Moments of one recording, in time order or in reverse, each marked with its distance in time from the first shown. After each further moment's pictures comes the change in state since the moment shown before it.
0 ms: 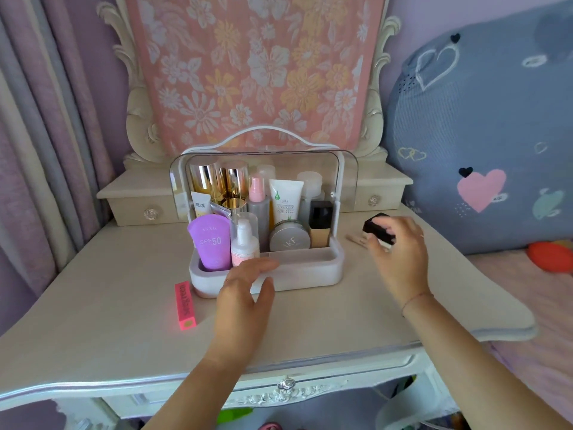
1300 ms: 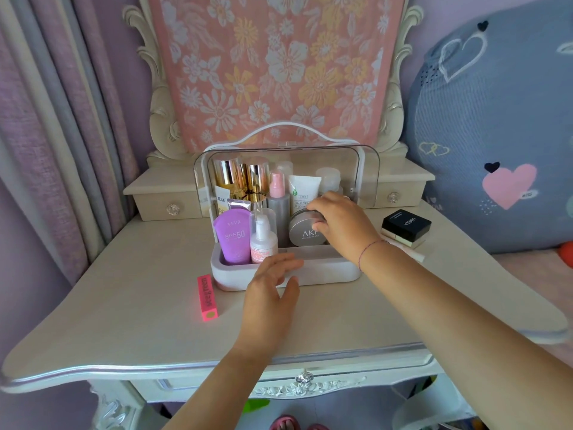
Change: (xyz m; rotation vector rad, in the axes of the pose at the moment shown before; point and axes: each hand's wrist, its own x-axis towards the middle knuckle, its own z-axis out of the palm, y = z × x) left_hand 0.000 -0.001 0.009 -0.098 -0.069 -0.070; right_hand 0.036 -0.087 0.054 -0.261 -0.604 -0.339
